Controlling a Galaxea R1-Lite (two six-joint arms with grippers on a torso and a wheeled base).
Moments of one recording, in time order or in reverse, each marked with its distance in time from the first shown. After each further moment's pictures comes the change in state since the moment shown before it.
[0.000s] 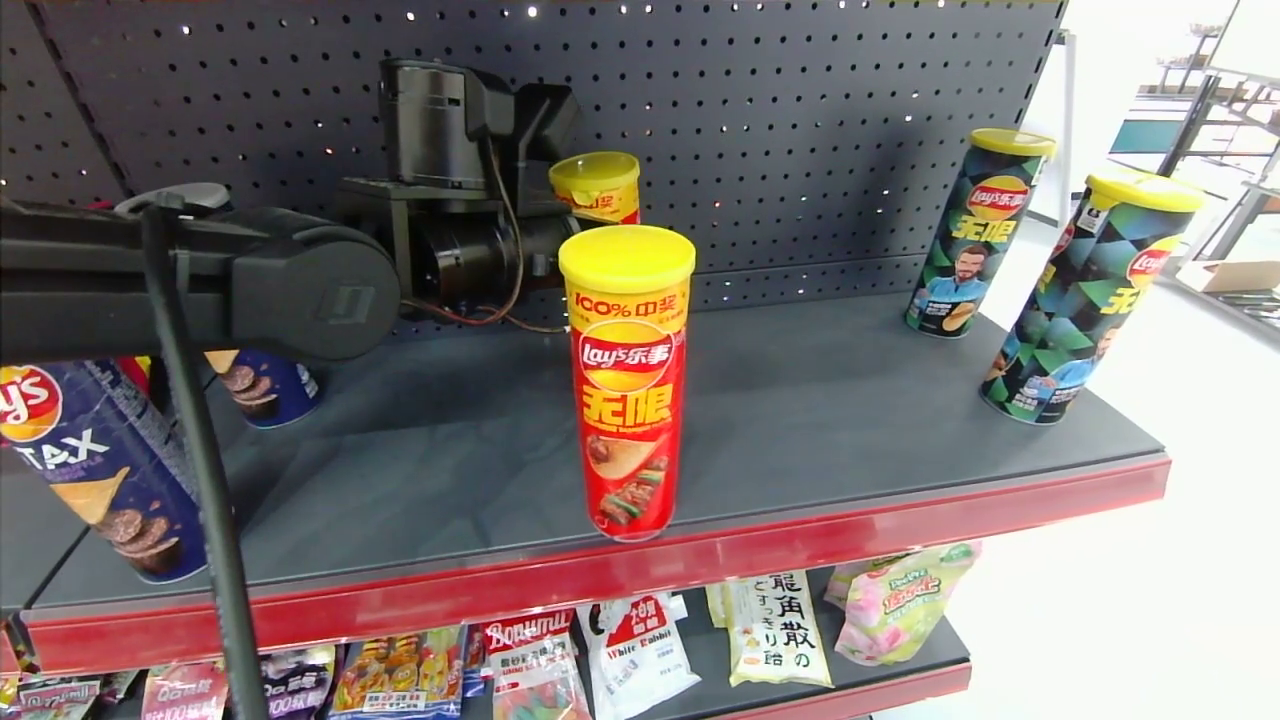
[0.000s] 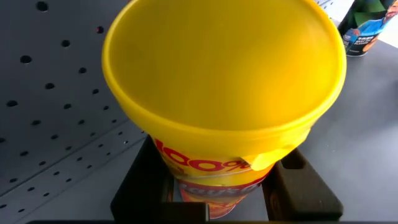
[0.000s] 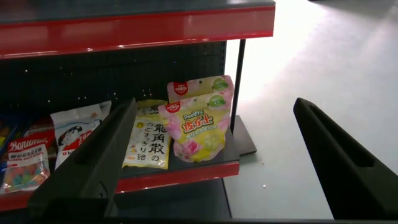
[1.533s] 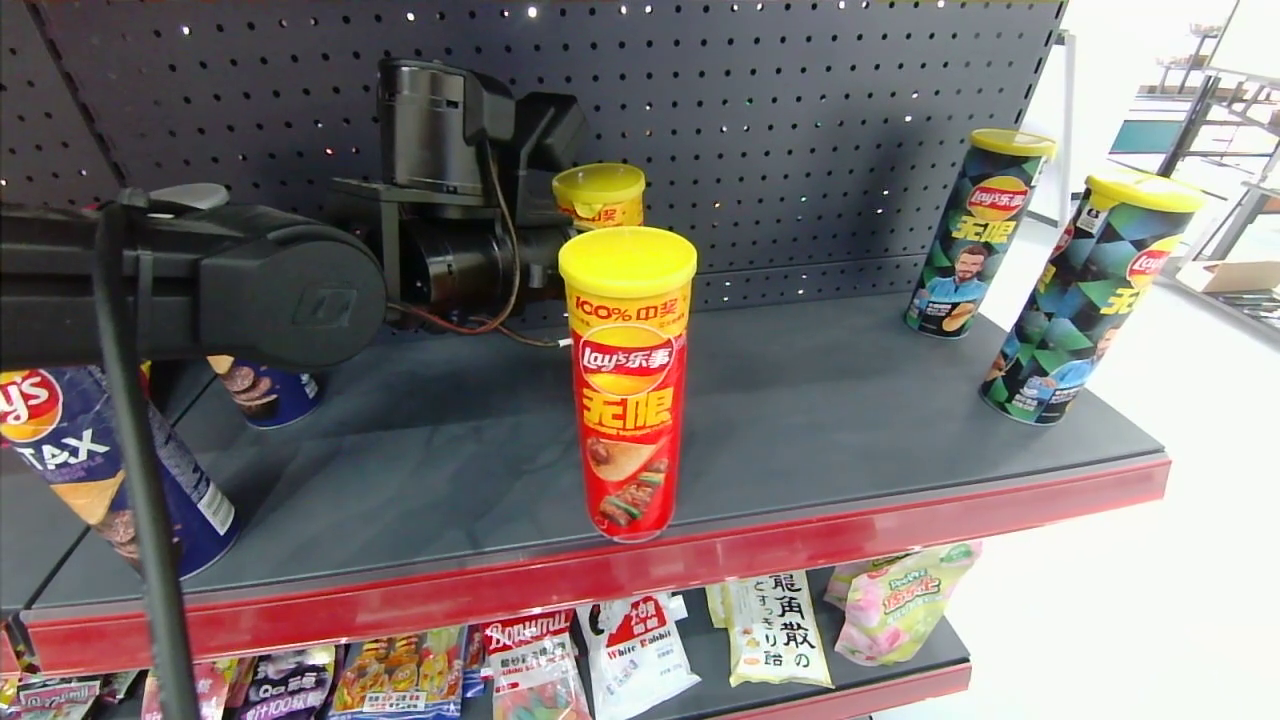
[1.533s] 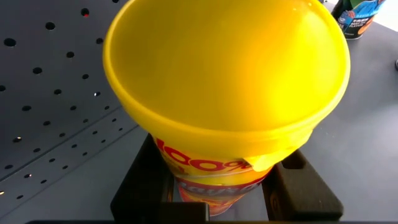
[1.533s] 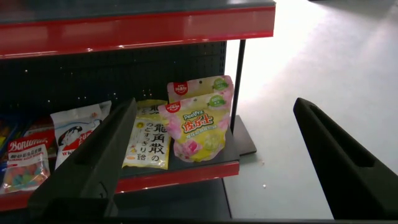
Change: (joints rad) left arm -0.019 -0.030 0.031 0.056 -0.004 0.011; right arm 0.000 0.000 0.000 0.000 0.000 0.000
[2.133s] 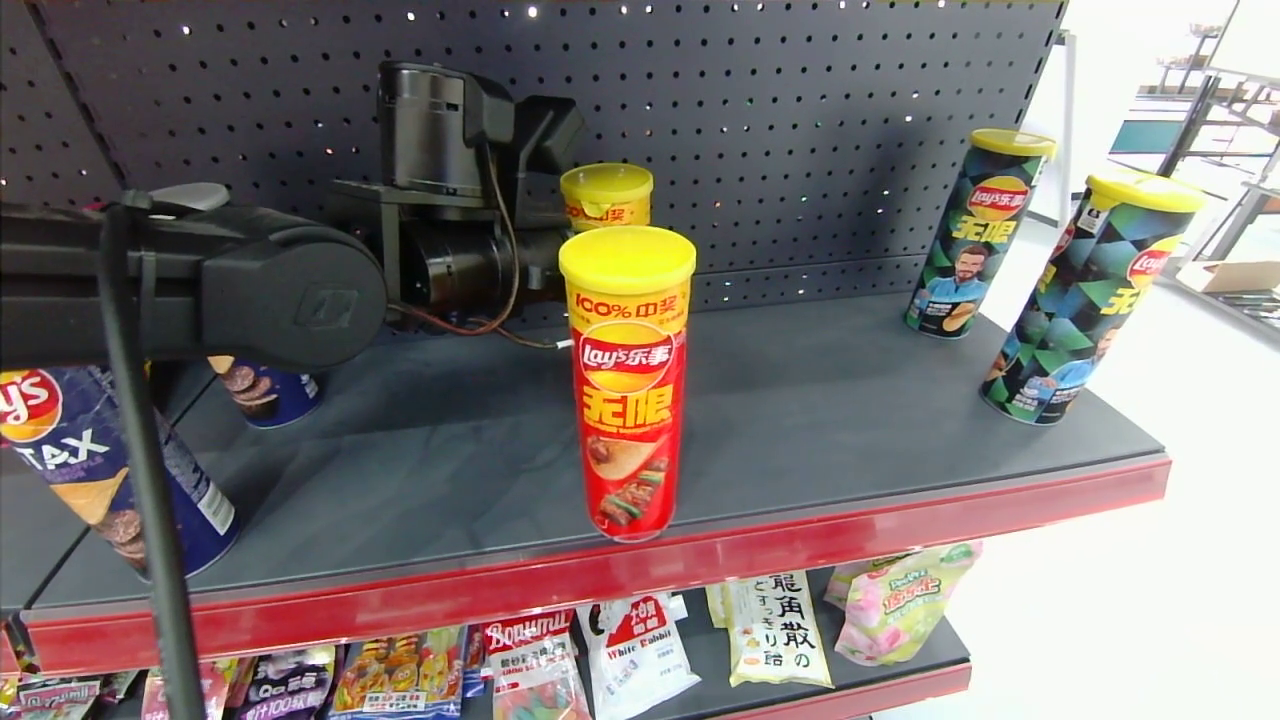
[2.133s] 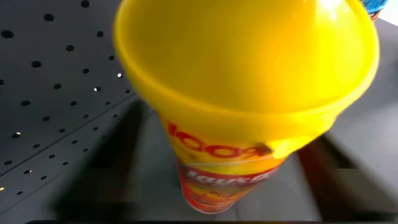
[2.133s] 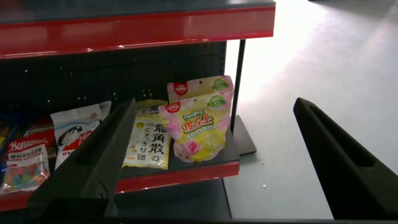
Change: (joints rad) left arm 0.004 0.000 0.001 -0.004 0.001 0.000; right arm 0.000 0.000 0.000 0.000 0.000 0.000
